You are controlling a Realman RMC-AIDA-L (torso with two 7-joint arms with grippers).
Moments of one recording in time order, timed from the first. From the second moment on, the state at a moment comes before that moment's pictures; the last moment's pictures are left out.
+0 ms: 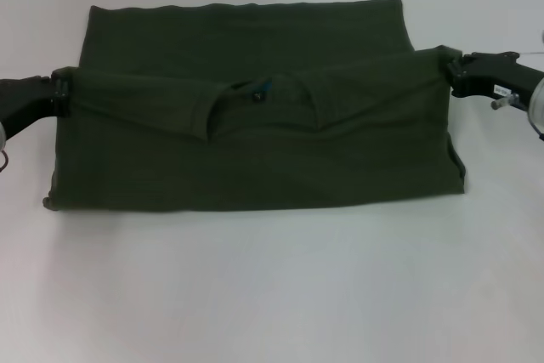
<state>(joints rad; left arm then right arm) -0.76 -2.05 -0.01 0.36 2.11 0.82 -1.04 0.78 2.03 -0.25 -0.33 -2.03 -0.83 1.14</state>
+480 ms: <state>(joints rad) -0.80 -2.06 -0.01 0.34 2.09 0.74 -1.01 0.79 2.04 -0.26 -0.34 -2.03 -0.77 1.14</state>
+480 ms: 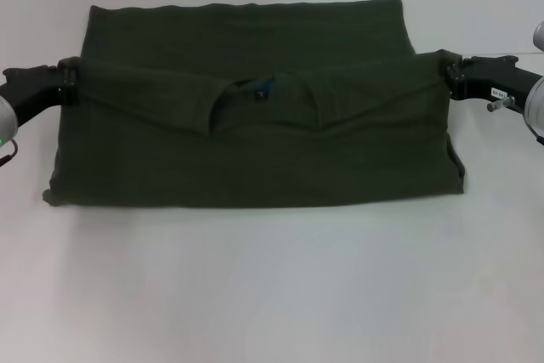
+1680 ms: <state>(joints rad) -0.83 -2.12 -0.01 0.29 1.90 0.57 -0.75 0.82 2.08 -0.27 -0.28 -1.97 -0.62 1.05</state>
